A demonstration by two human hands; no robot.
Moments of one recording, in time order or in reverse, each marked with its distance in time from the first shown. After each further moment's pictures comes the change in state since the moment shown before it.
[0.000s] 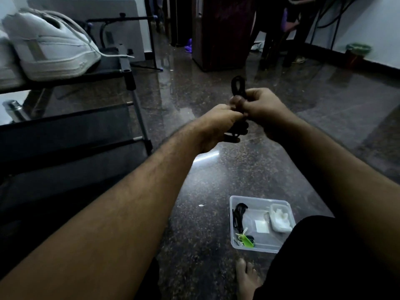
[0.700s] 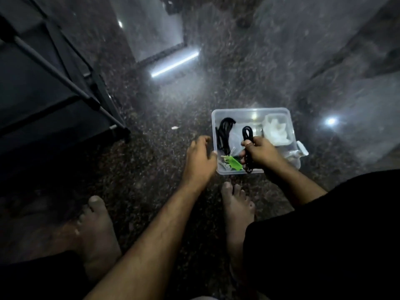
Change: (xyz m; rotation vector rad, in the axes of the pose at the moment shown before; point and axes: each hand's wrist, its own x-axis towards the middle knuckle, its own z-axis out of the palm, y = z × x) left_hand 0.000 -0.350 0.091 0.486 0.210 -0.273; right_hand -0.131 0.357 0.053 0.084 0.004 0.836
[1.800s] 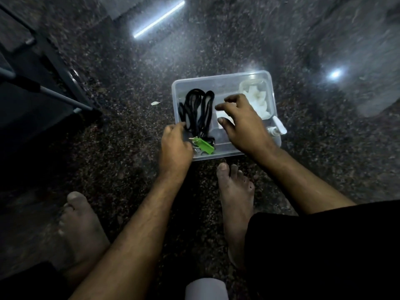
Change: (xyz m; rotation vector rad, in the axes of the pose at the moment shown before) left_hand 0.021 -0.044 0.015 0.263 0.101 -0.061; right_hand 0.029 0.019 0.018 -0.675 0.114 -0.667
